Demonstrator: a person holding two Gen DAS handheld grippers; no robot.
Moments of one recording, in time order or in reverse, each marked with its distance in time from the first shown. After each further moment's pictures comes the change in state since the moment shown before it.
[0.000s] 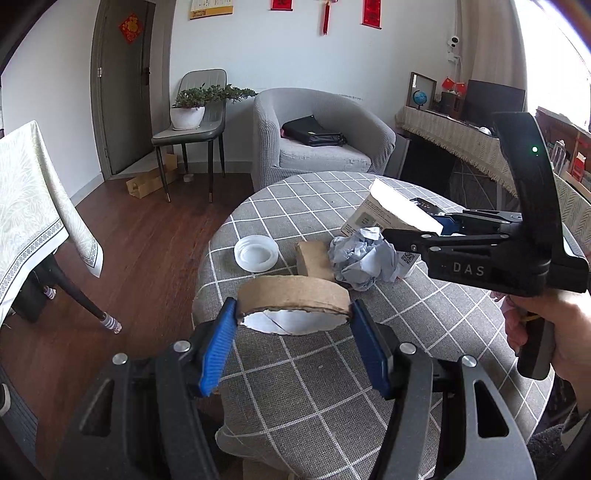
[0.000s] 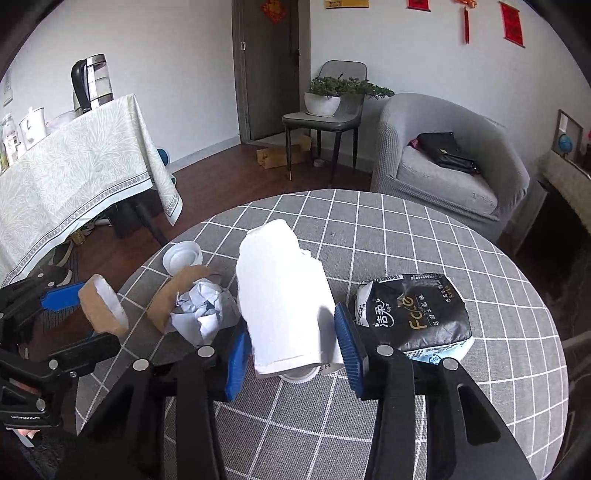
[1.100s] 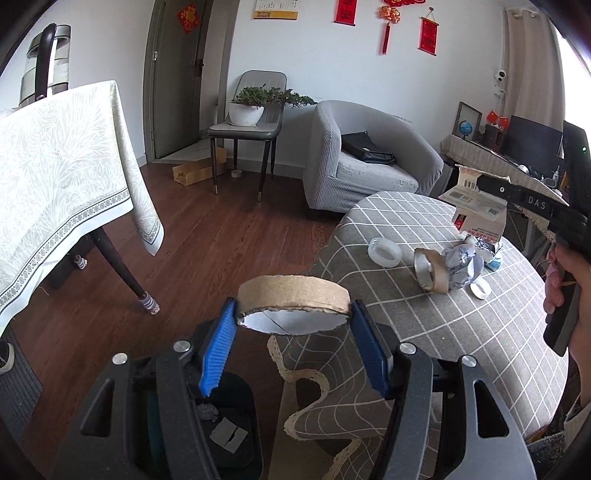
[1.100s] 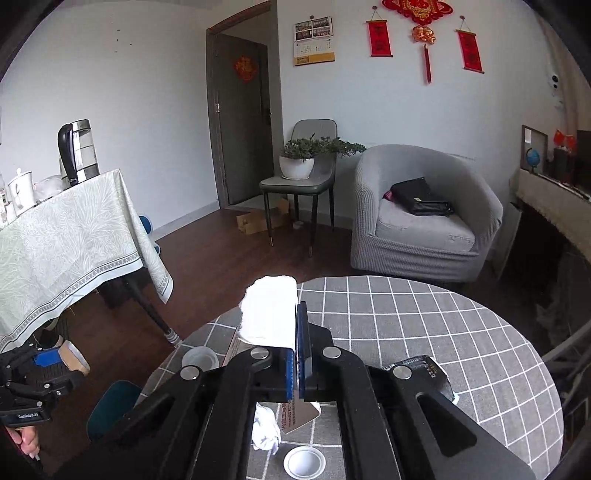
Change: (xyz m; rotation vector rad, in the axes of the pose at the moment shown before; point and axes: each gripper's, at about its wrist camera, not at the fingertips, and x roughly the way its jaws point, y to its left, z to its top) left arm -0.045 0.112 -0.023 -0.144 -0.027 0.115; right arm -0.032 0.015 0.045 0.088 -0.253 -0.057
